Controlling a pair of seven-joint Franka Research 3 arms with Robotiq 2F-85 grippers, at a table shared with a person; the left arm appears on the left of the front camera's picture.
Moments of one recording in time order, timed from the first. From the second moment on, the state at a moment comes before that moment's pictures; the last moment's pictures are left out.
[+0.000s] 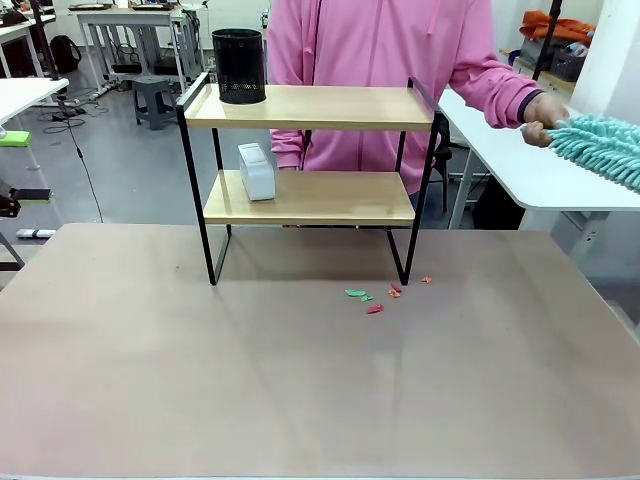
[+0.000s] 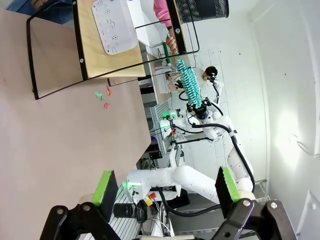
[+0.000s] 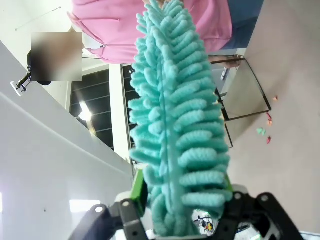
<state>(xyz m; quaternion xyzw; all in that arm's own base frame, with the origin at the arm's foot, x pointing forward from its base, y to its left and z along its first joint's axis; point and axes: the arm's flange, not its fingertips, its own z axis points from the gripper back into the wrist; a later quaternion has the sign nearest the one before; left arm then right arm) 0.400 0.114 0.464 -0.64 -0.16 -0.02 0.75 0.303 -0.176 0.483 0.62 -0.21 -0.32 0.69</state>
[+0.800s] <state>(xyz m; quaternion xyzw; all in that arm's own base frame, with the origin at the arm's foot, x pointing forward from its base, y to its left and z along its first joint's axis) 0.400 0.115 0.464 -0.64 -0.16 -0.02 0.75 0.347 -0.029 0.456 0.61 -0.03 -0.17 0.78</state>
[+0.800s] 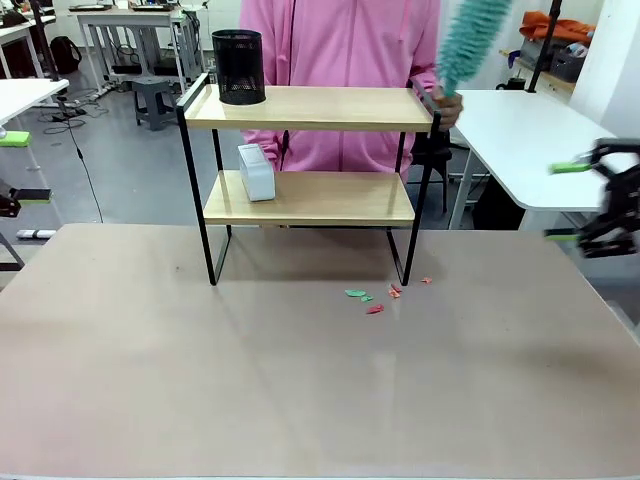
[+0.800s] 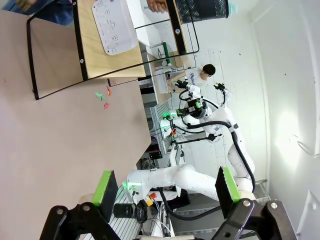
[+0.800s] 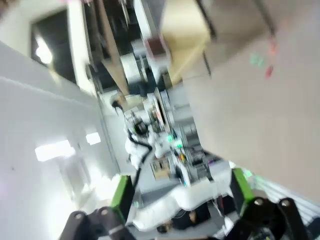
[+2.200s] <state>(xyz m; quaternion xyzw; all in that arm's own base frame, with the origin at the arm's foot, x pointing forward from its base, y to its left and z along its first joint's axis) 0.400 0.115 0.465 -0.64 -0.16 -0.02 0.75 0.354 0.045 0.435 0.59 0.03 -0.10 0.80</state>
